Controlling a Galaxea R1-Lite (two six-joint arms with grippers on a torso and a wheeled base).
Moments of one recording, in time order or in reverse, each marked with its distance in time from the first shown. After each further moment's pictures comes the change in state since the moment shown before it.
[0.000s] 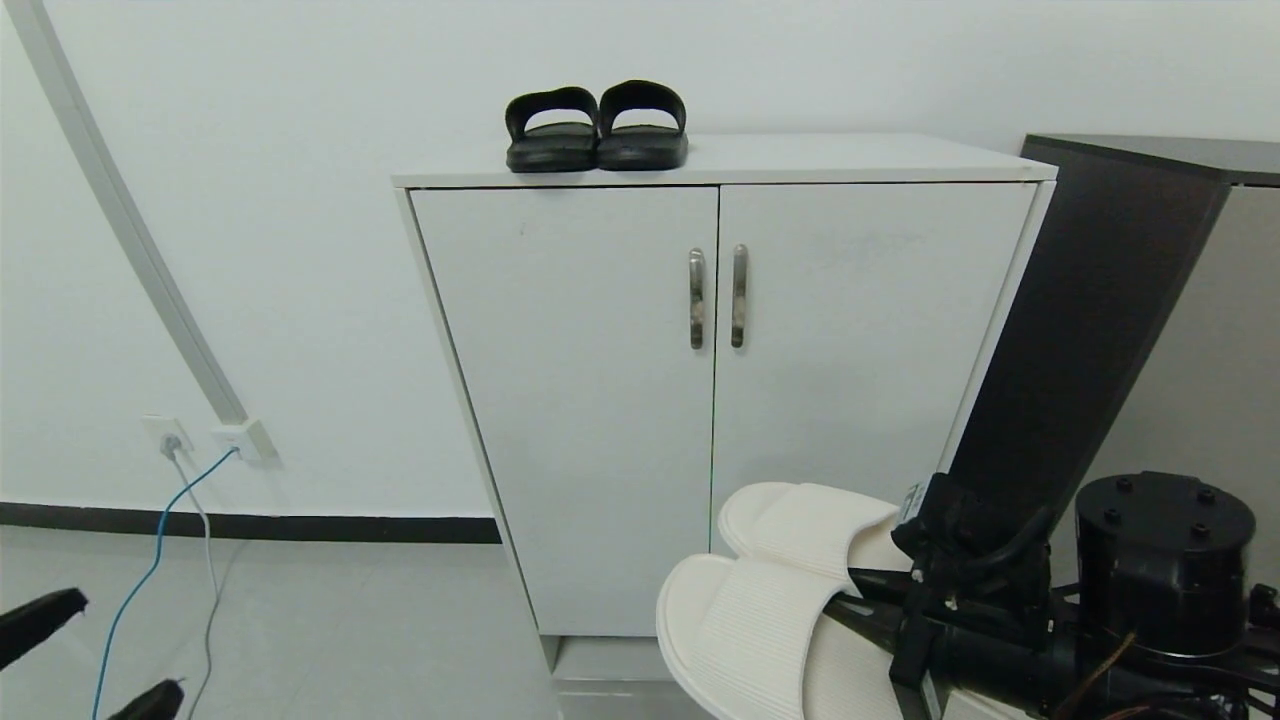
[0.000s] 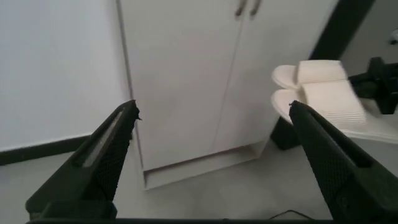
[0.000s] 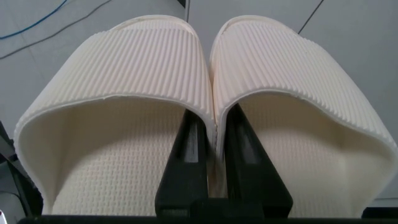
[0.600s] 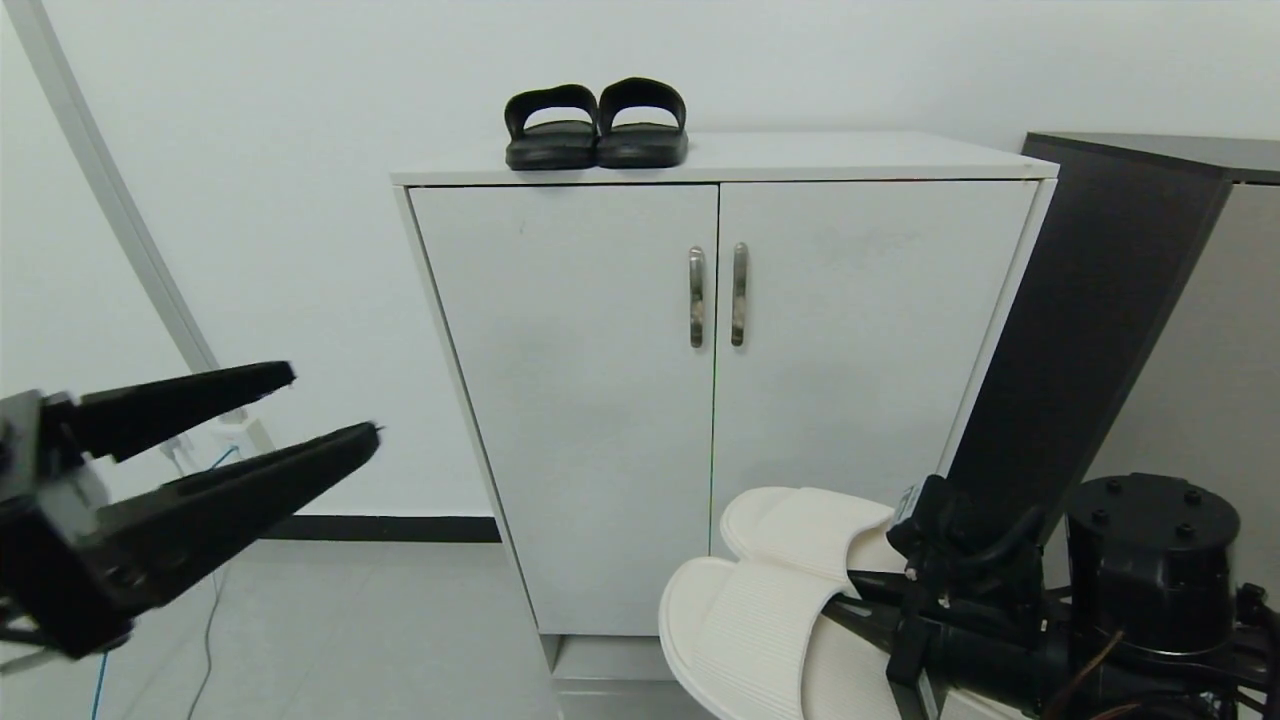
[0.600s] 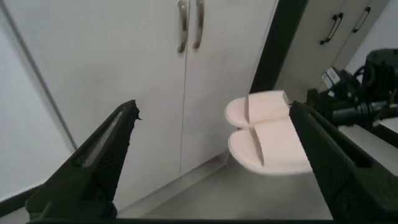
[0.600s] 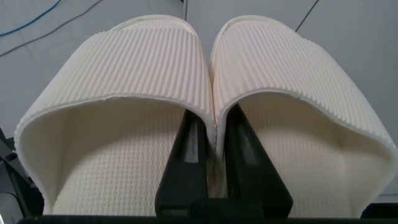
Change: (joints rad) left arm -0.340 0.457 -0.294 -0.181 0.099 0.002; right arm -0.006 0.015 0.000 0.000 0.000 0.006
